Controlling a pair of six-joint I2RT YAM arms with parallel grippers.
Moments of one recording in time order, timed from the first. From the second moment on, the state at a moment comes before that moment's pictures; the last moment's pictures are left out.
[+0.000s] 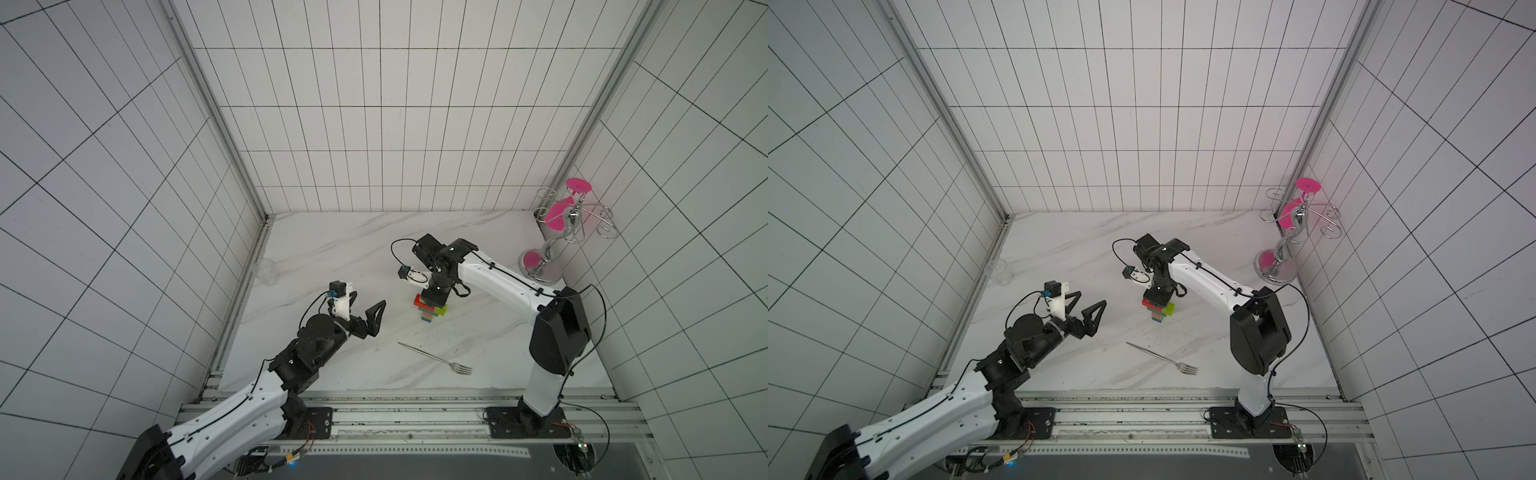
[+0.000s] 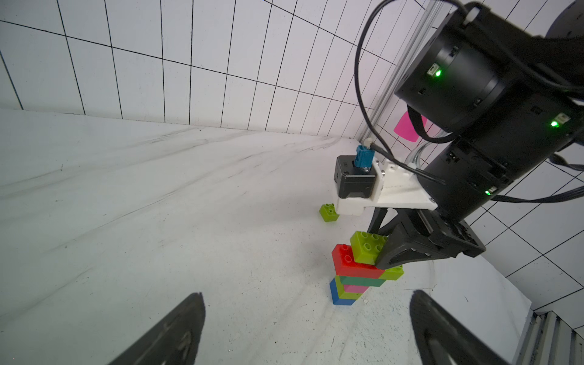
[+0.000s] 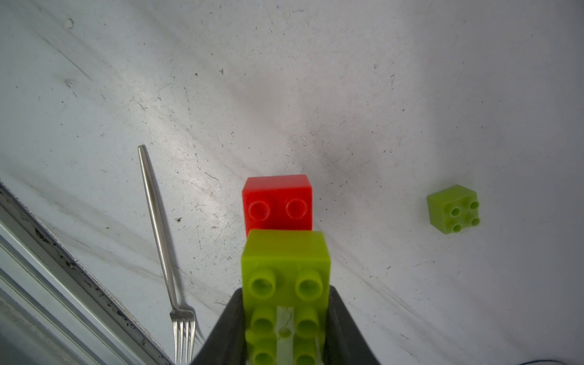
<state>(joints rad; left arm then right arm) -0.74 0.74 0.33 0.25 -0.12 -0.40 0.68 1.82 1.57 -1.15 -0.01 -0.45</state>
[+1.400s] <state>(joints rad) -0.74 0.72 0.33 0.25 -0.12 -0.40 0.65 1.77 1.44 -1.03 -0.07 -0.34</state>
